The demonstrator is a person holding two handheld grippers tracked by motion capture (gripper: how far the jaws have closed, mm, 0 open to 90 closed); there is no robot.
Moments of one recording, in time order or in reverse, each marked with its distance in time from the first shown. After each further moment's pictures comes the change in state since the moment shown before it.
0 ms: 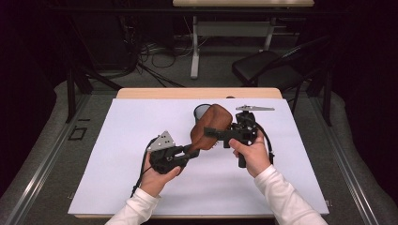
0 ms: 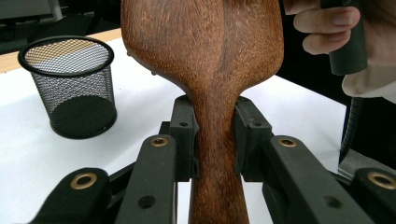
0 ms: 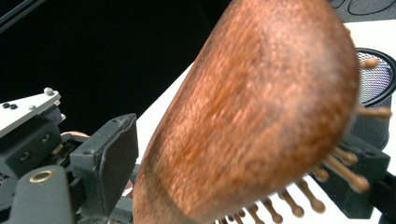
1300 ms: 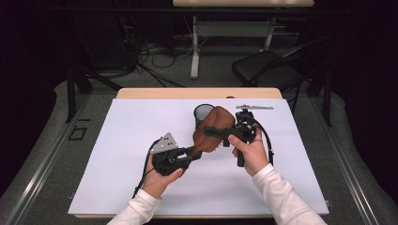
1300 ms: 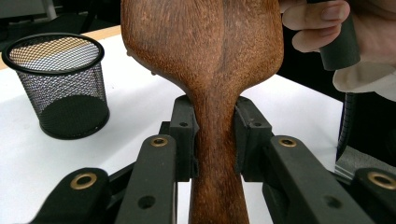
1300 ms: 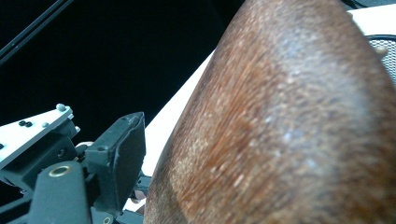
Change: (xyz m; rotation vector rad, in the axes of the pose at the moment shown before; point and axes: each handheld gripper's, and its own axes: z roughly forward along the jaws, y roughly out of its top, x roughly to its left) left arm -0.003 -0.003 0.005 0.004 -0.015 0.007; right arm -0.008 0.001 0.005 0.011 0.061 0.069
